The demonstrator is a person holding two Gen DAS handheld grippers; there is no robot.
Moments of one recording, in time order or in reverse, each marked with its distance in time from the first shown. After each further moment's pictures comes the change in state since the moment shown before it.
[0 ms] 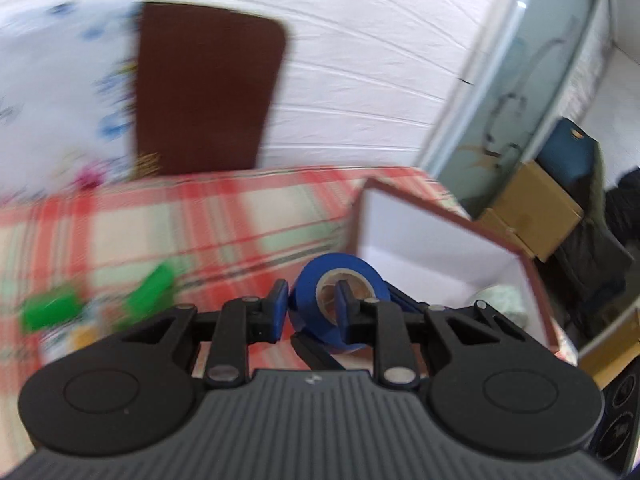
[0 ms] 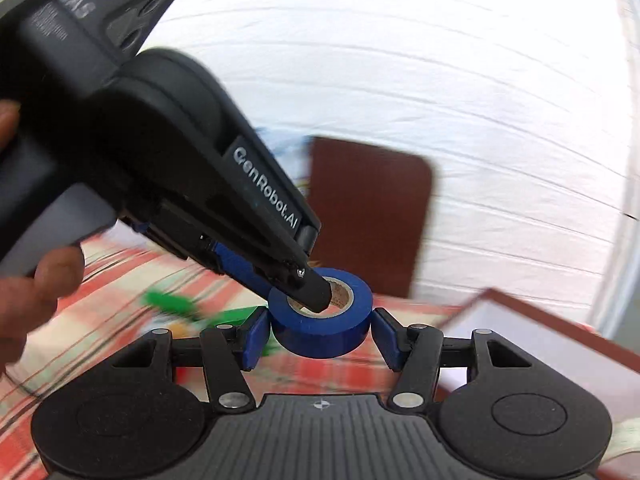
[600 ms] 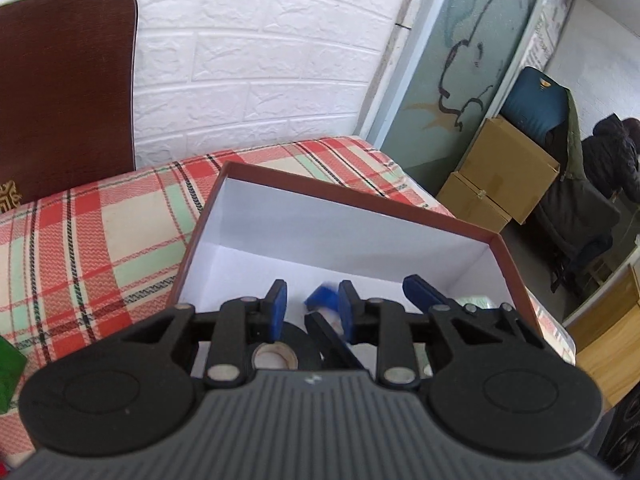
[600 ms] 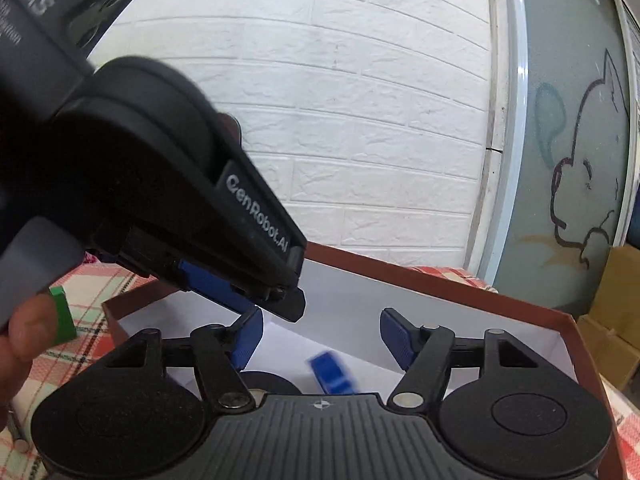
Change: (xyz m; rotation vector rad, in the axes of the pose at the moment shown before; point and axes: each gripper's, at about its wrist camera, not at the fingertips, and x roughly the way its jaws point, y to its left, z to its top) left arm 0.093 -0.081 0.004 0.120 0.051 -0.070; right arm 0.011 -0.112 -0.037 0.123 0.050 -0.332
